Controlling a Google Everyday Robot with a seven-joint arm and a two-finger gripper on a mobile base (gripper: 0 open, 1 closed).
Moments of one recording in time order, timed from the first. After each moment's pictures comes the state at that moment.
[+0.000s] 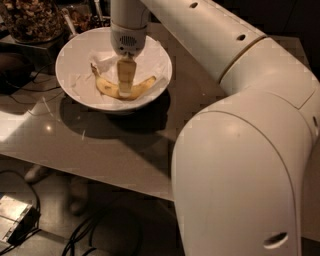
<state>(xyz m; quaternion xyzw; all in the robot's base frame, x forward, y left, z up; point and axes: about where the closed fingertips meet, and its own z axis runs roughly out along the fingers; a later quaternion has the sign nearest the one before) 0.638 0.083 0.902 -0.73 0.68 0.05 0.09</state>
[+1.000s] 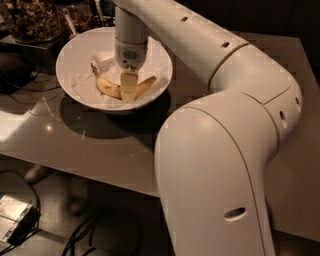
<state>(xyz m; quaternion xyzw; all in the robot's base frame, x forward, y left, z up) 0.650 0.078 0.853 -0.72 0.69 0.07 0.04</state>
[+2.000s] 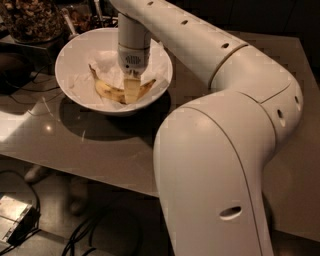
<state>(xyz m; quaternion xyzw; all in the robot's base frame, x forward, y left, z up) 0.646 0.072 0.838 -0.72 0.69 0.08 0.02</state>
